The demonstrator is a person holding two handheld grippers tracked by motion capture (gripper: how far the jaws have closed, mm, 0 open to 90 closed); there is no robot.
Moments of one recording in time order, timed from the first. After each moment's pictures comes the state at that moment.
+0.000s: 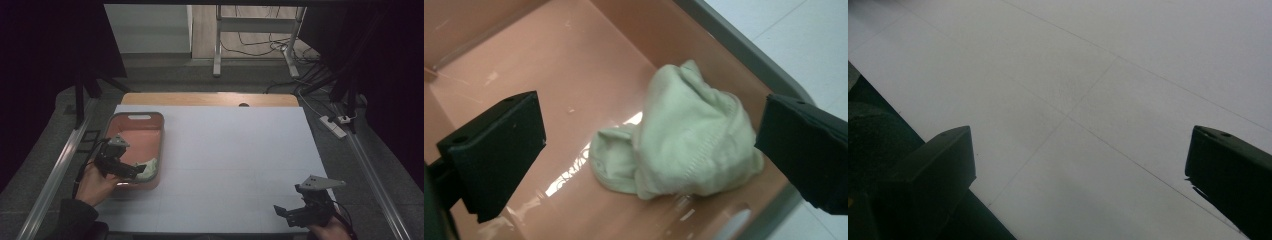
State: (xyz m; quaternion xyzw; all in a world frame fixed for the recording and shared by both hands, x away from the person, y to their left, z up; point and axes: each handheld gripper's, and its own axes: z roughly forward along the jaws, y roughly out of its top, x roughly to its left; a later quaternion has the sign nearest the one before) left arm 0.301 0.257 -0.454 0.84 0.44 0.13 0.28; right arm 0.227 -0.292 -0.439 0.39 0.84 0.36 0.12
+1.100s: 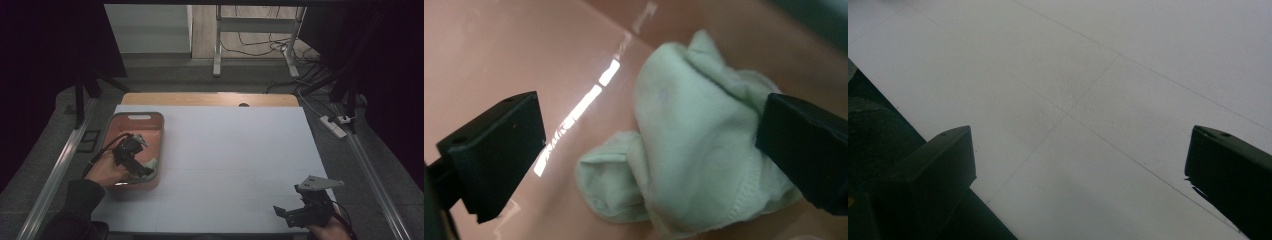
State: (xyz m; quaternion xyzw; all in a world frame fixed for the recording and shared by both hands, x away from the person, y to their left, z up) left arm 0.351 0.237 -0.484 0.92 0.34 0.04 0.18; right arm 0.227 -0.290 -0.439 0.38 0.85 0.35 0.12
